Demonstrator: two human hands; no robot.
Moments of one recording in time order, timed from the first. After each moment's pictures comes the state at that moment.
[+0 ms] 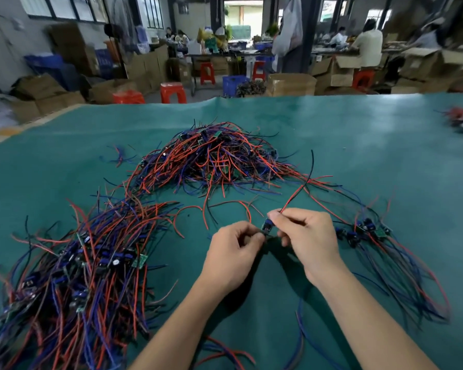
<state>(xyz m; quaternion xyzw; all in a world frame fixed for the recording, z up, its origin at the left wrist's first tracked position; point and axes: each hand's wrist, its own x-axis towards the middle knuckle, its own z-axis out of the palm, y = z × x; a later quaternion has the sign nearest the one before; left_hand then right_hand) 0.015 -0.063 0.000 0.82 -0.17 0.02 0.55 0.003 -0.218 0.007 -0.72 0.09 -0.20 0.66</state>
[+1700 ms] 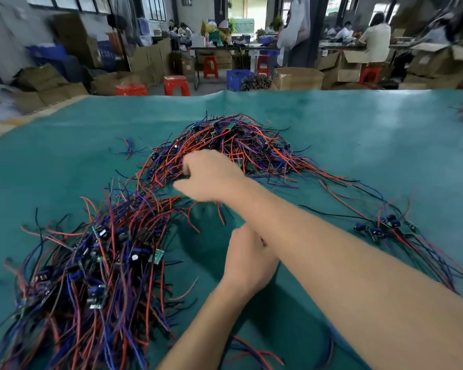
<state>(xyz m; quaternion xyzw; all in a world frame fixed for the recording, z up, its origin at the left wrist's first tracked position) 0.012 -0.065 -0.003 0.85 -0.16 0.03 0.51 0.097 -0.068 0.104 -0.98 -0.13 -0.04 0.15</state>
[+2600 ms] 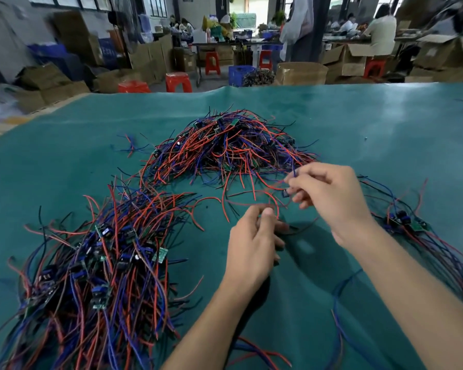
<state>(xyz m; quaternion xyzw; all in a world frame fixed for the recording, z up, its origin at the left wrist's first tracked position) 0.014 -0.068 -0.002 0.70 -0.09 -0.01 0.70 0.030 -0.207 0.057 -0.77 0.03 -0.19 0.61</state>
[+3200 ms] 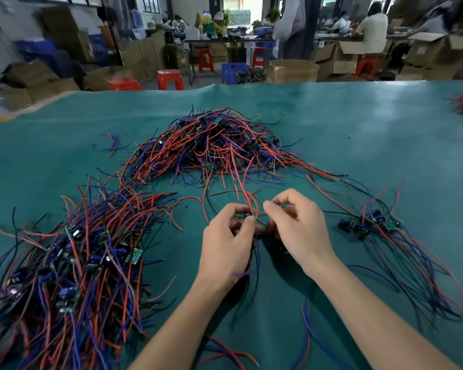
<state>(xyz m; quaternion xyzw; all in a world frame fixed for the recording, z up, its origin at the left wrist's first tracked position) 0.017 -0.066 -0.008 0.74 -0.10 0.05 0.67 0.007 -0.205 0.008 -0.81 0.06 -0.20 0.55</state>
